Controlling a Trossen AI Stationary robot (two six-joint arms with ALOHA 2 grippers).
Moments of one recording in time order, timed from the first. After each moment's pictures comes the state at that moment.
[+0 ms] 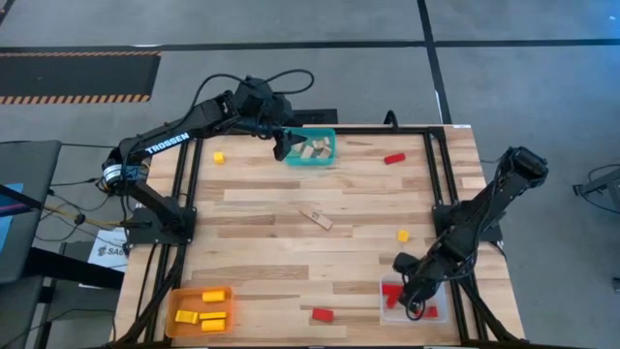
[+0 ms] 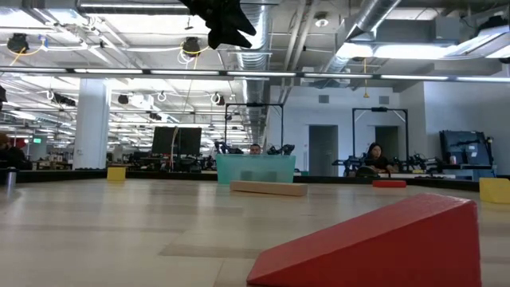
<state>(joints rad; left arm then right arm) 0.48 1.52 1.56 -0.61 0.25 0.09 0.80 1.30 0.80 -0.54 -0.13 1.56</state>
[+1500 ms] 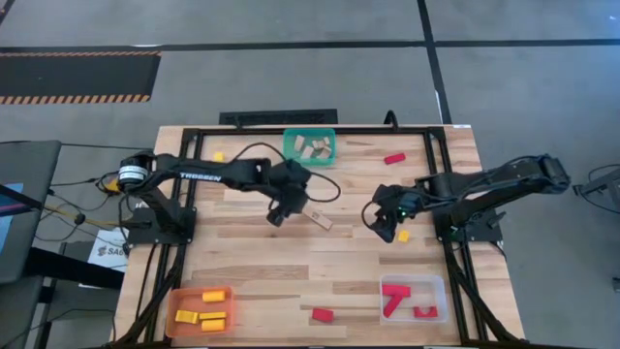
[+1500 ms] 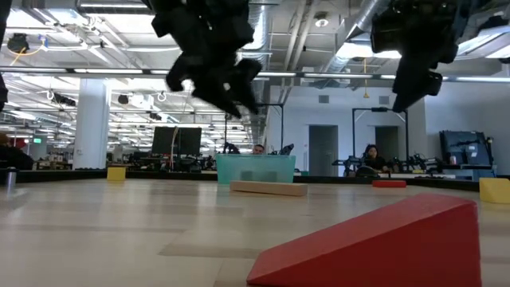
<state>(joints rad) 0.15 1.64 1.16 -0.45 0.13 0.77 0.11 1.10 0.80 -0.66 0.03 0.66</state>
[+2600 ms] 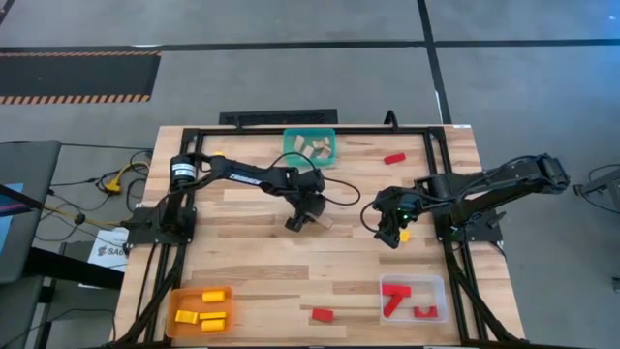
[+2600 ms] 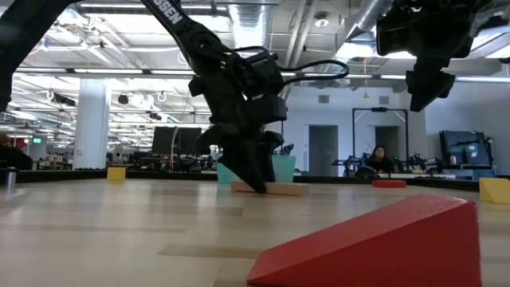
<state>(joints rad) 0.18 2.05 1.28 -0.33 0.27 0.63 0.11 1.11 0.80 -0.68 -0.16 0.67</state>
